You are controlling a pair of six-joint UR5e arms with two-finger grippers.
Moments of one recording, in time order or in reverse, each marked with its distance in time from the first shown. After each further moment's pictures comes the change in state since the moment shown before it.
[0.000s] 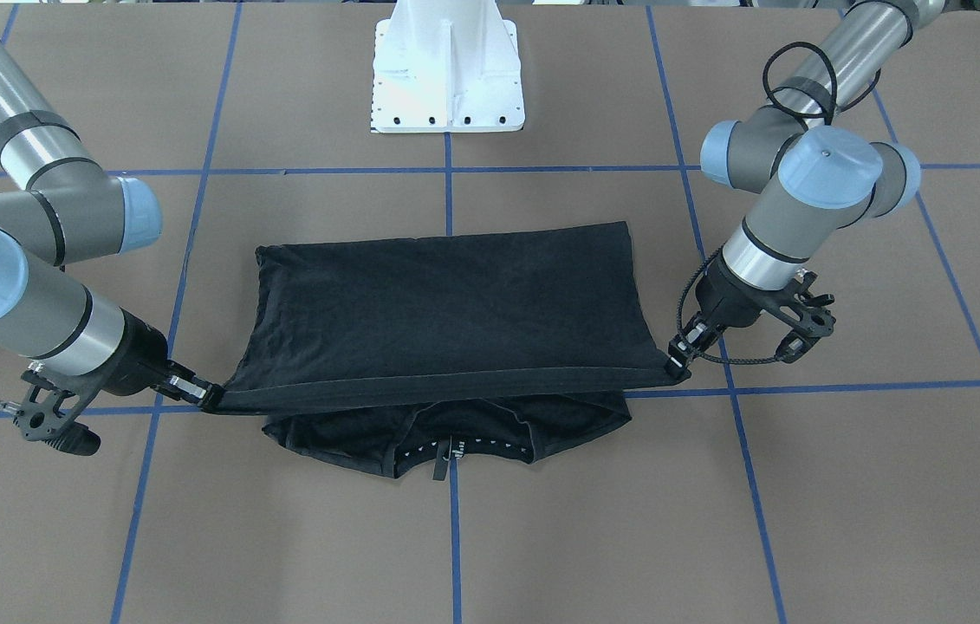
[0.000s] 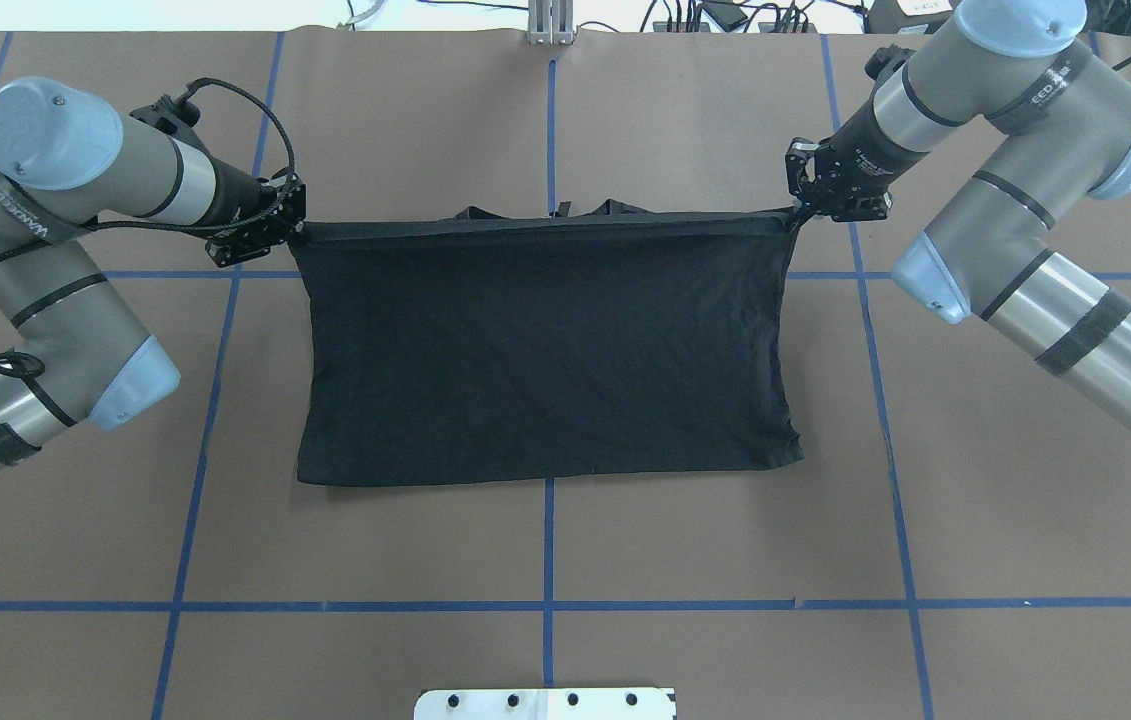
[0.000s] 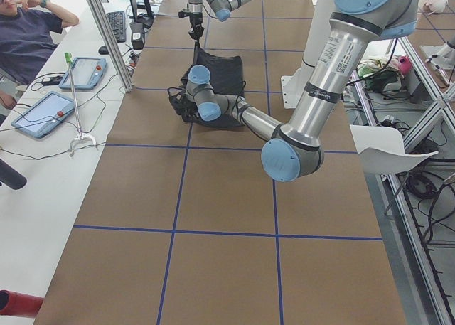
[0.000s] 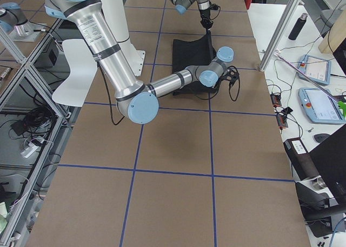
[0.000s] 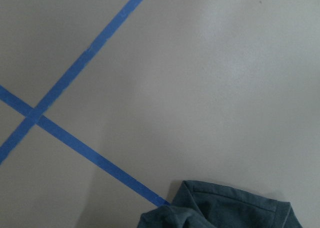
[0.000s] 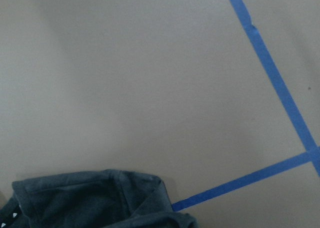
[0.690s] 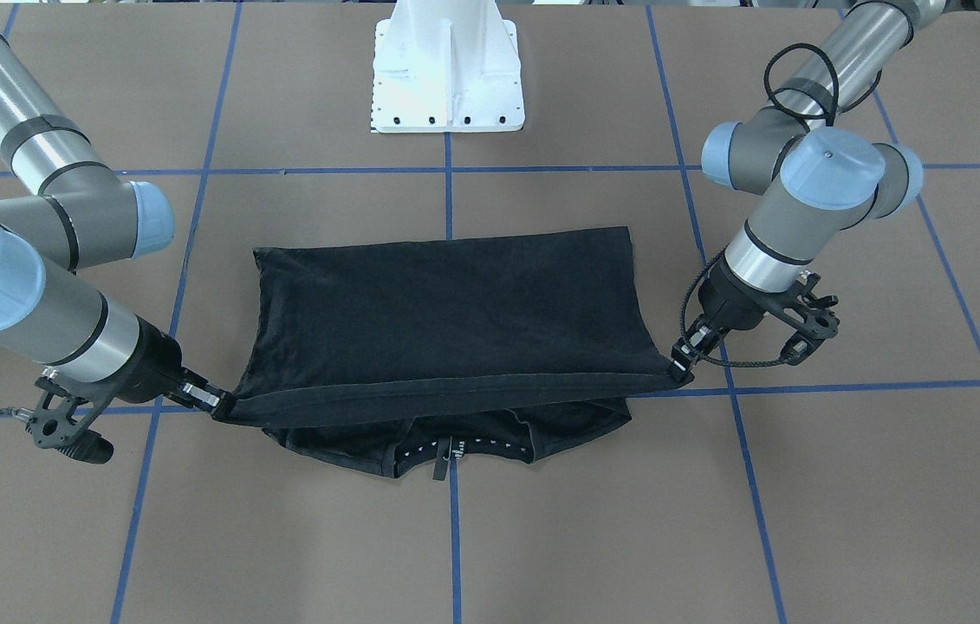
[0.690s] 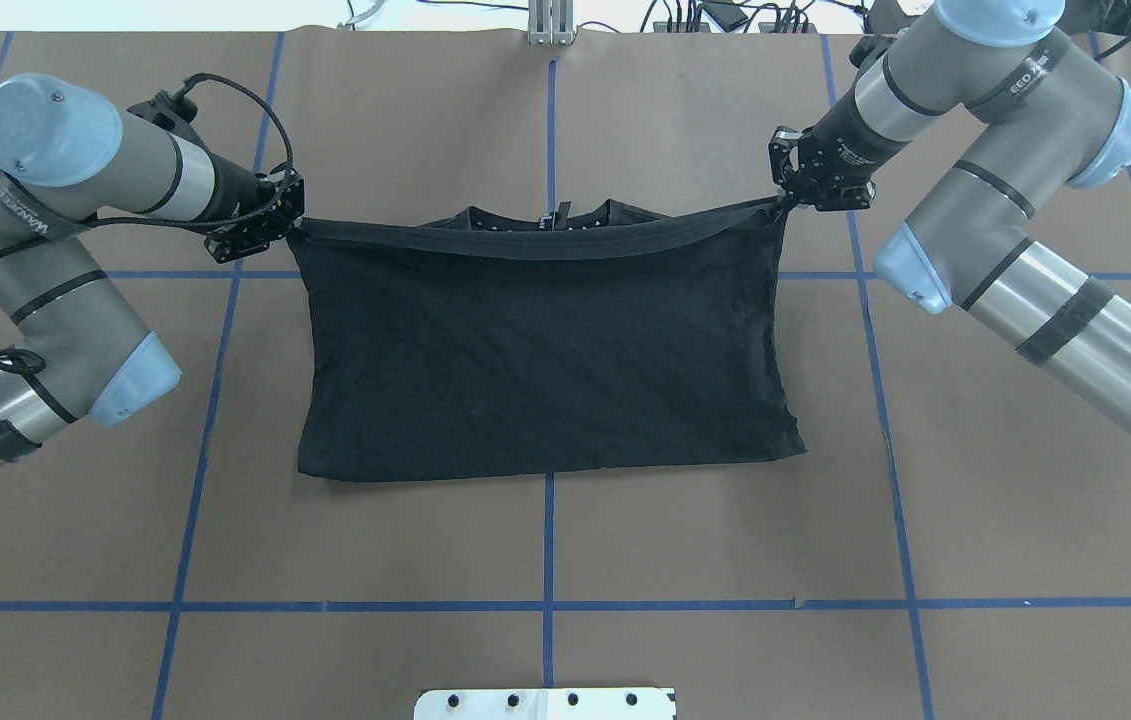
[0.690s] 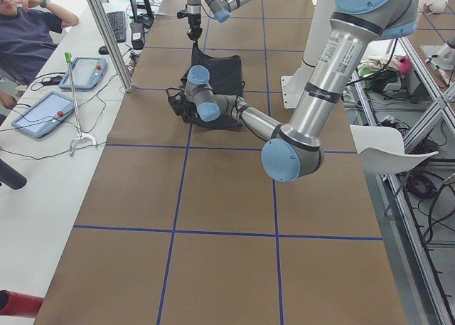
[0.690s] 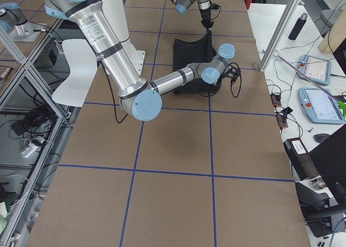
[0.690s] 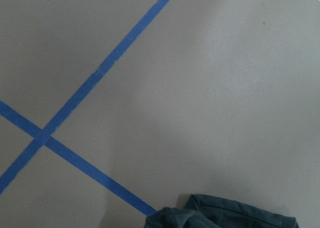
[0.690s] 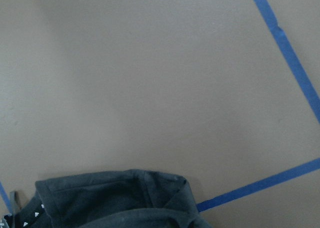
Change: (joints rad) left arm 0.000 -0.007 0.002 0.001 0.003 -0.010; right arm -0.009 0.046 -0.011 0.000 -0.009 0.017
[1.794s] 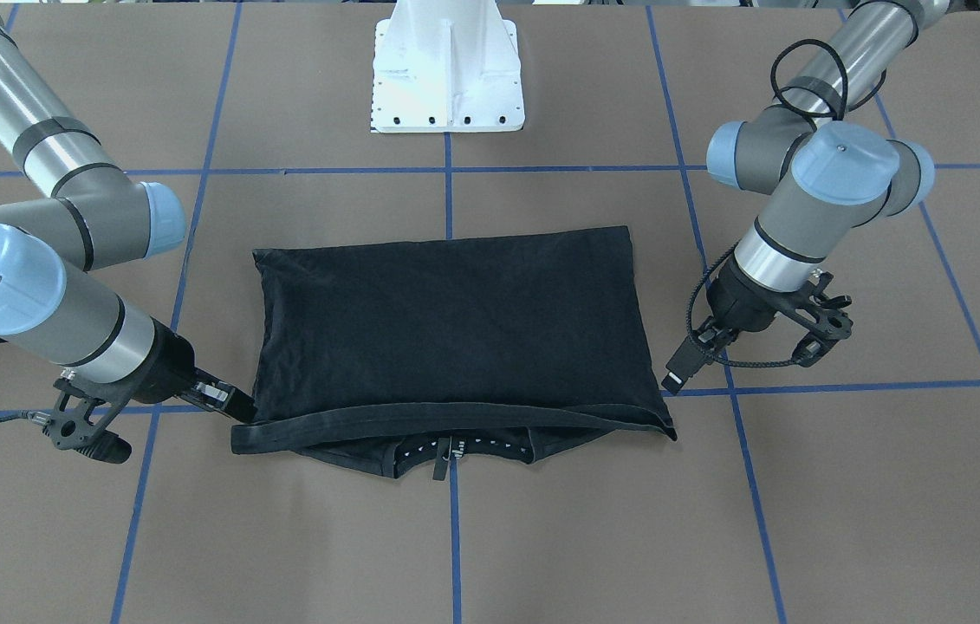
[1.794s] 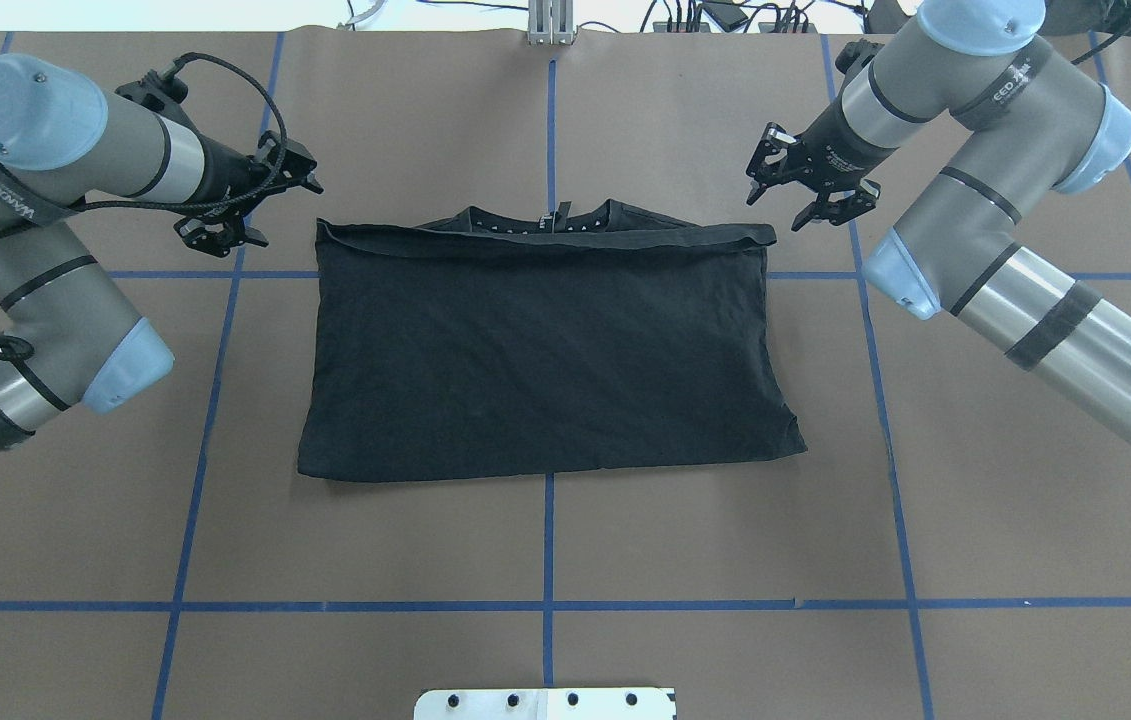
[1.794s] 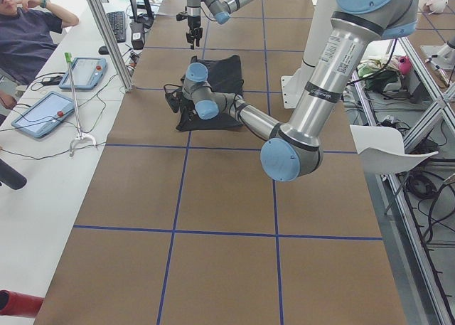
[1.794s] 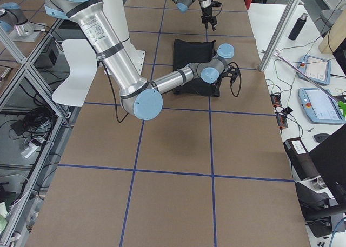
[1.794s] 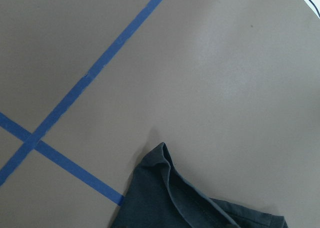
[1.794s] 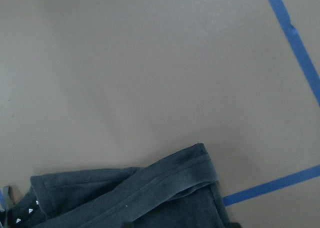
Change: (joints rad) left arm -0.031 -0.003 -0.022 0.004 0.004 0.035; right arm -0.011 -0.001 -0.002 0.002 -0.013 -0.034
